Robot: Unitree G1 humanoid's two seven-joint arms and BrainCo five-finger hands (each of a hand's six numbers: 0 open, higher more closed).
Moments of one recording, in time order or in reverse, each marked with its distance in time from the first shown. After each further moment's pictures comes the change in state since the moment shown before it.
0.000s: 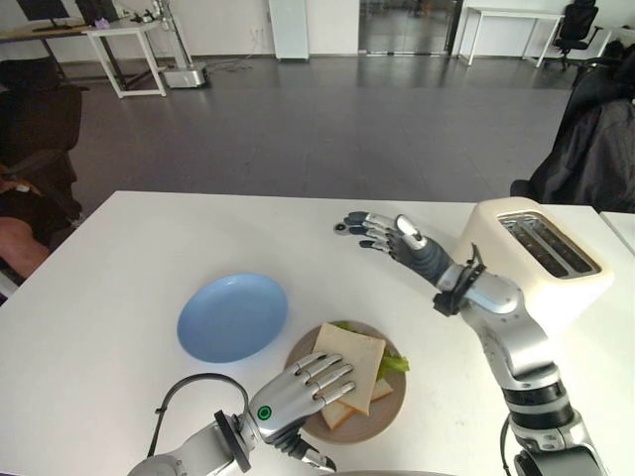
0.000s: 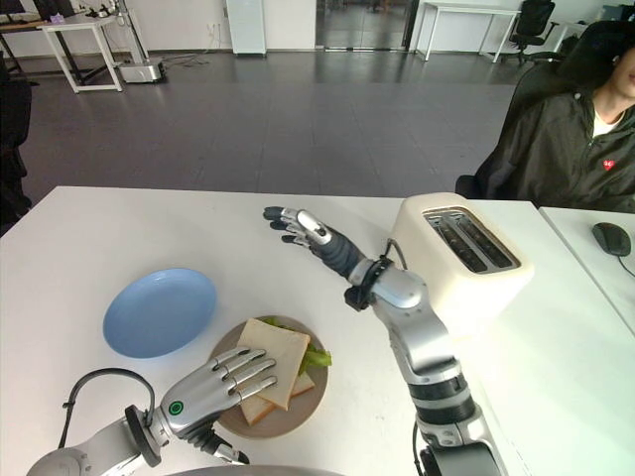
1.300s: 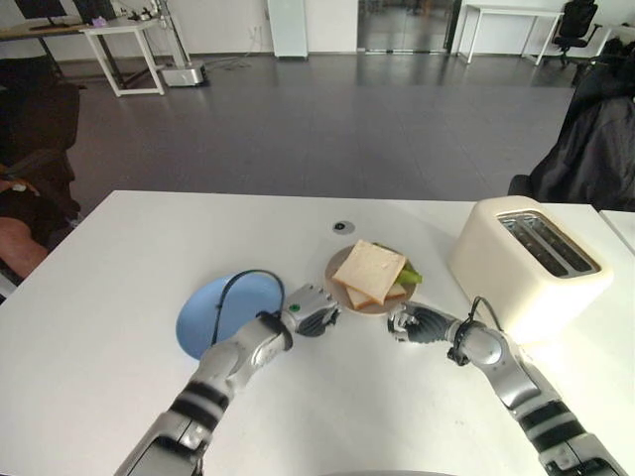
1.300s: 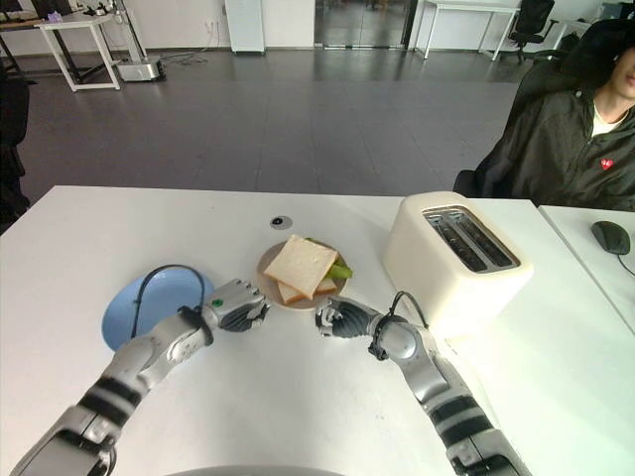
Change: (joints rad) left arm -0.804 -0.238 -0.165 0.737 -0.160 0.202 -0.172; right arm 0.012 -0.024 0.209 0.701 -0.577 -0.441 -0.218
